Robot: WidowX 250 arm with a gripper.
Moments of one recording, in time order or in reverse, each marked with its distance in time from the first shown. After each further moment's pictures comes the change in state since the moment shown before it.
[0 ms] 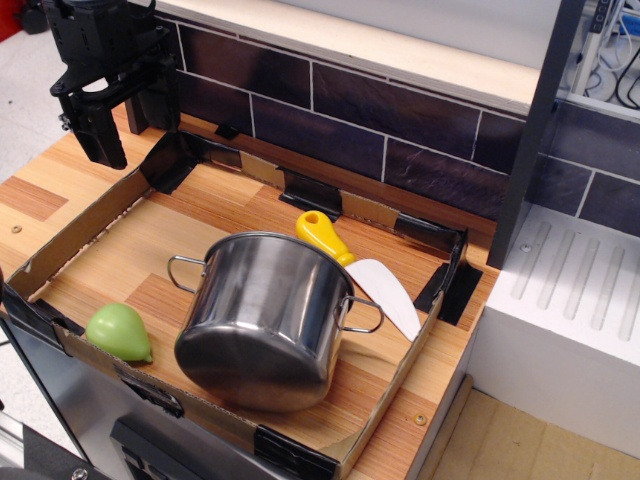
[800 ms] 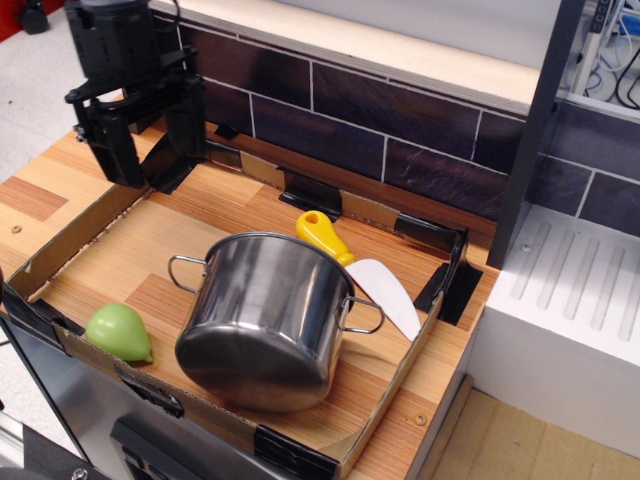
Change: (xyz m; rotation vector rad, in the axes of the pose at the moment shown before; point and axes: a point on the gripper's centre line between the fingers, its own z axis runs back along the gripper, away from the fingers) arm -0.038 0.018 0.003 0.120 0.132 -0.083
